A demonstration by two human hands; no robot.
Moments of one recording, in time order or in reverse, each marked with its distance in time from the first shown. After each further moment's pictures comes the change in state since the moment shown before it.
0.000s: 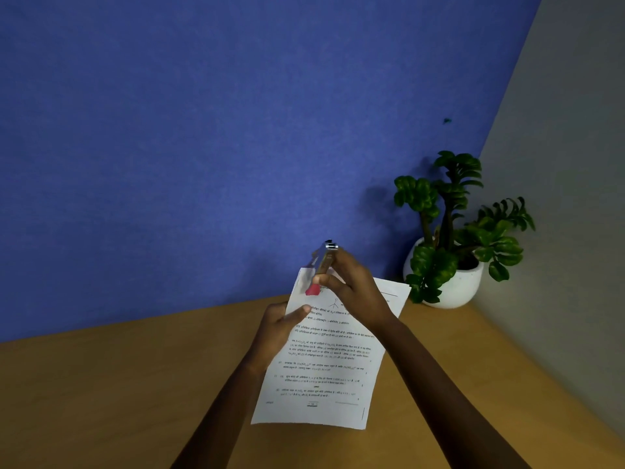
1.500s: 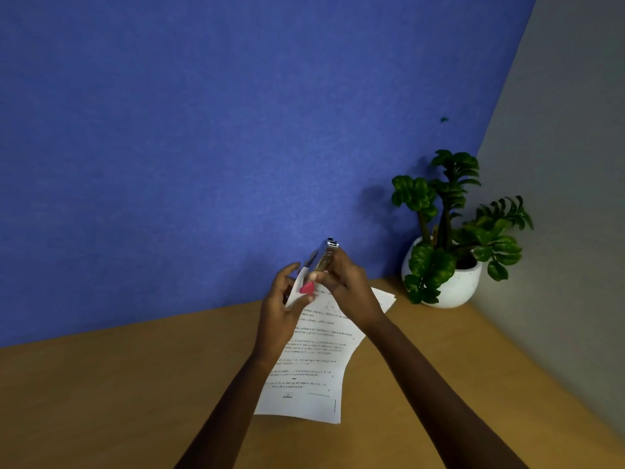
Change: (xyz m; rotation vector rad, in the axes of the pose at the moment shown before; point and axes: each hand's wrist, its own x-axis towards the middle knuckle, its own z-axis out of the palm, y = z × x) left_hand 0.006 0.012 0.014 0.084 0.145 0.260; right_hand 0.005 0.009 0.006 0.044 0.048 0.032
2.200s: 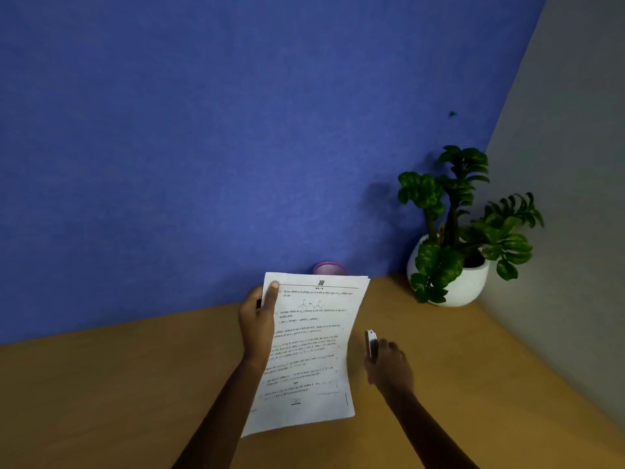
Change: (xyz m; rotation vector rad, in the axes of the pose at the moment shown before) left_hand 0.000 -0.008 -0.016 -0.058 0.387 -0.124; right_hand -0.089 0.156 0.008 -0.729 0.039 0.619
